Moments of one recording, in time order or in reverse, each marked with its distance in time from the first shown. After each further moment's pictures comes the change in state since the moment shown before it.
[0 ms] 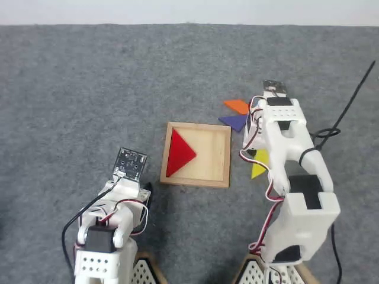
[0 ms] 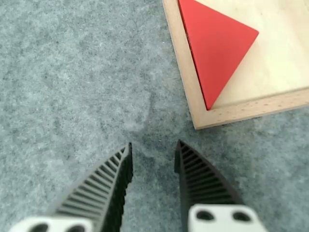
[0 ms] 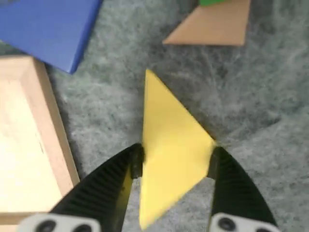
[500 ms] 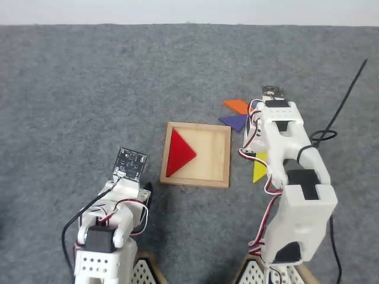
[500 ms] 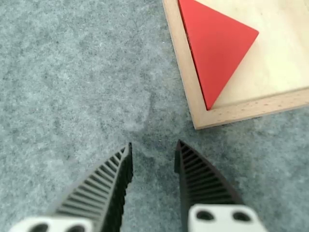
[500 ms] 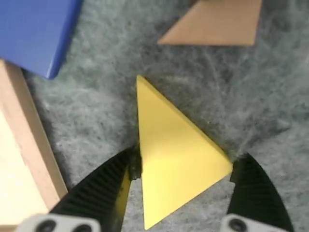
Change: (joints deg) left arm 0.0 0.0 0.0 0.0 0.0; right arm 0.1 6.3 -0.7 -2.2 0.0
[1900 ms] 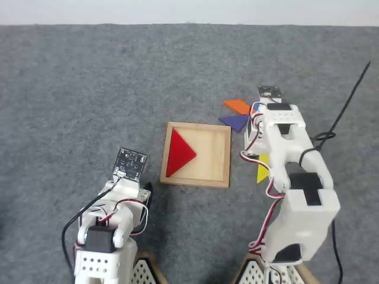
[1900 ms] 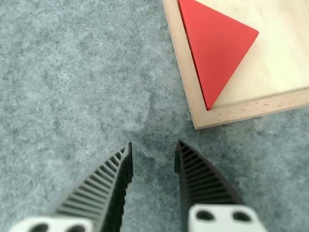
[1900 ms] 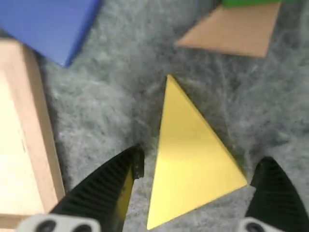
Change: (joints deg) left arm 0.0 0.0 0.0 0.0 0.0; right arm 0.4 -3.6 2.8 -2.2 7.0
